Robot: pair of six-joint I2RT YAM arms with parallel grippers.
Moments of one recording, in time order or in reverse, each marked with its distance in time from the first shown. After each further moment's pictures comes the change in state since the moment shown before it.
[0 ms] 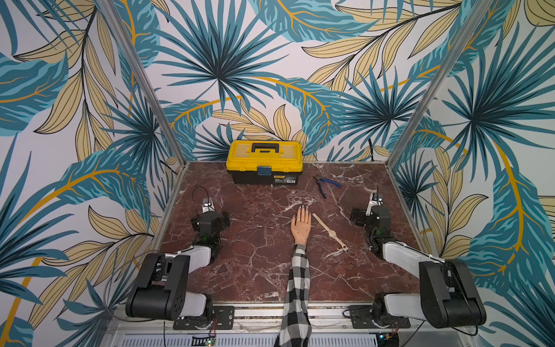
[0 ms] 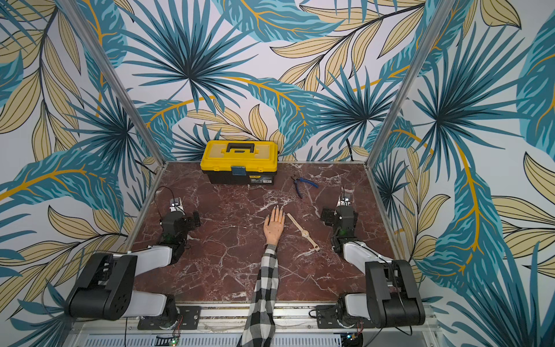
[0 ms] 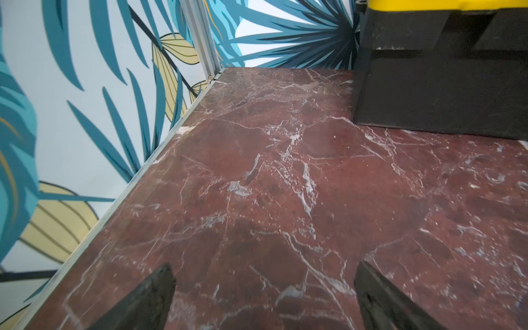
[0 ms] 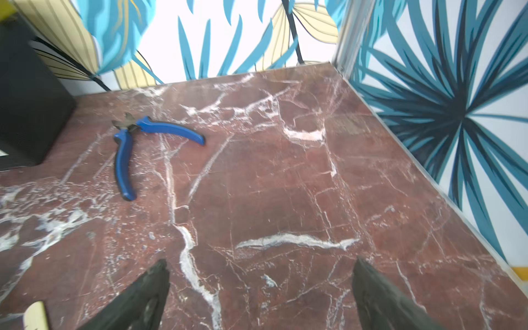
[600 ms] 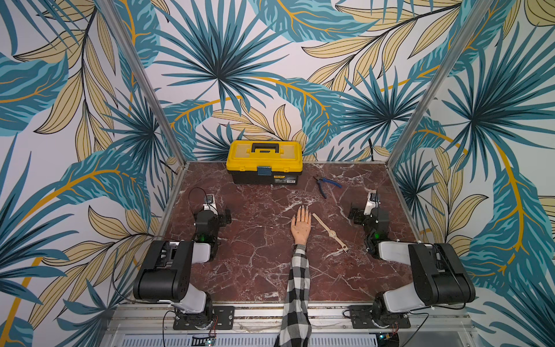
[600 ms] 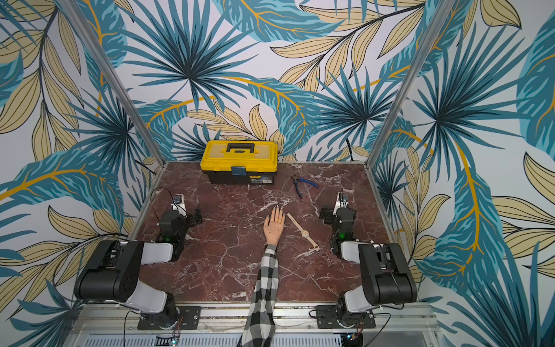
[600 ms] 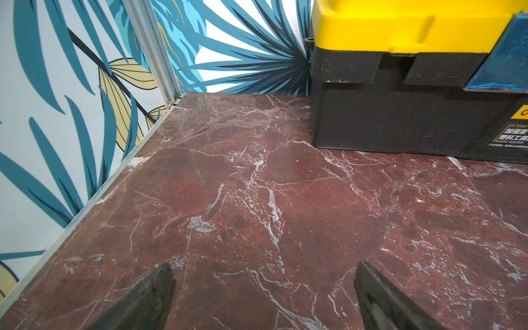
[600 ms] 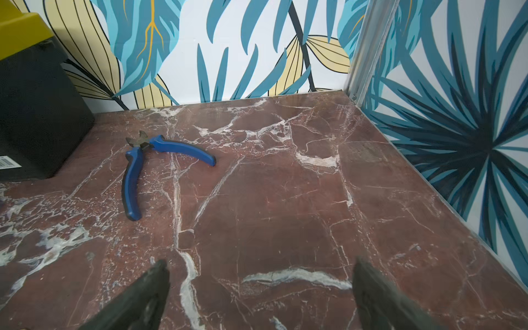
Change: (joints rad) left arm 0.037 0.055 0.000 0.150 0.183 0.034; right arm -0.020 0.164 0.001 0.235 -0.046 -0.035
